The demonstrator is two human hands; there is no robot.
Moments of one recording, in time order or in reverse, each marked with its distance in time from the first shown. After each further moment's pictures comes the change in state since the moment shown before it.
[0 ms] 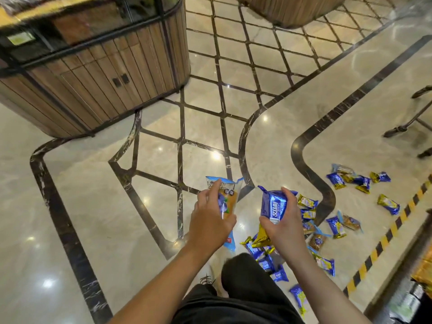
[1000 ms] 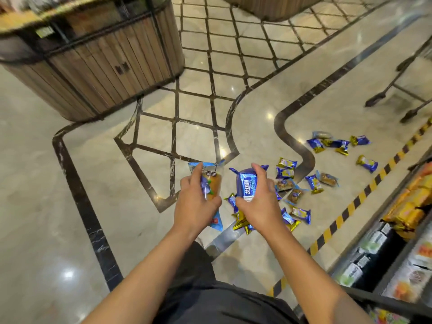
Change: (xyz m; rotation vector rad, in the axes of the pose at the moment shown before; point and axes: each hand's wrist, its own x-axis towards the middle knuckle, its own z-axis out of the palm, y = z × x) left_hand -0.338 0.110 0.119 0.001 0.070 -0.131; right_hand -0.250 0.180 -0.165 -0.040 -0.111 -0.153
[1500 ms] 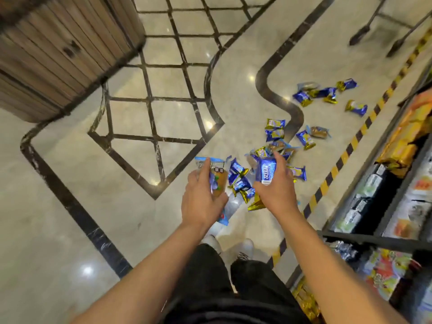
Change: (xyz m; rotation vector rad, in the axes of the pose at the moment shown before) left_hand -0.005 -0.033 0.078 0.155 -0.218 0.061; right_hand 0.003 0.115 0.012 0.044 0.174 0.279
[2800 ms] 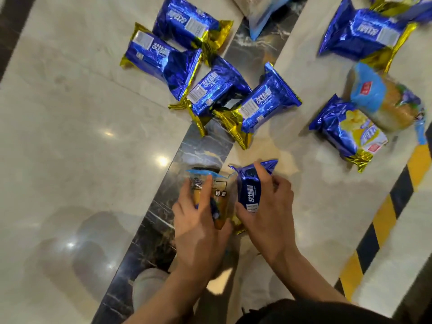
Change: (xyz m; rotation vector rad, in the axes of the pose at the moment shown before) left_hand 0.179 -0.509 0.615 0.304 -0.223 0.073; right_hand 0.172 0.611 0.482 -0.233 -0.022 0.138
